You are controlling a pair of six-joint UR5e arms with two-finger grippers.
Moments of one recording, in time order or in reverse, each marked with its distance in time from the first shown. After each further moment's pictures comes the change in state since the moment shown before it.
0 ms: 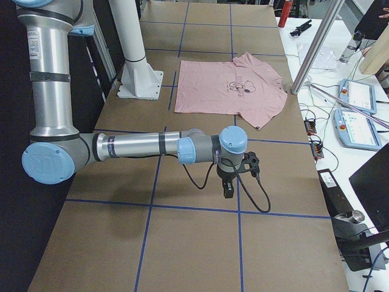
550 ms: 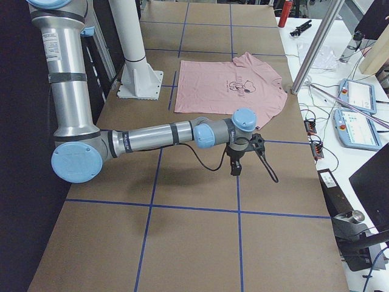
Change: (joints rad) left arm 0.001 -0.004 -0.031 -0.019 -0.073 -0.008; right arm -0.193 0.147 -0.024 0.054 -0.002 0.285
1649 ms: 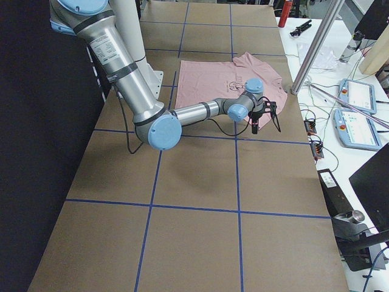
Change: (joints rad) left arm 0.001 0.004 -0.004 -0.081 -0.004 -0.001; right arm -0.348 0.449 -0.470 0.473 -0.371 0.823
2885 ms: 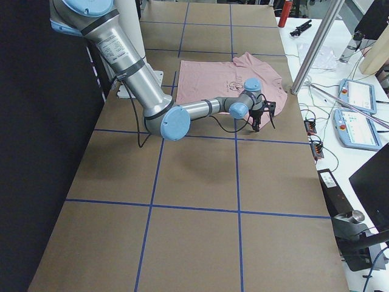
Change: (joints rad) left arm 0.000 0.000 0.006 -0.019 0.004 0.001; right arm -0.049 0.077 -0.116 0.029 -0.099 0.105
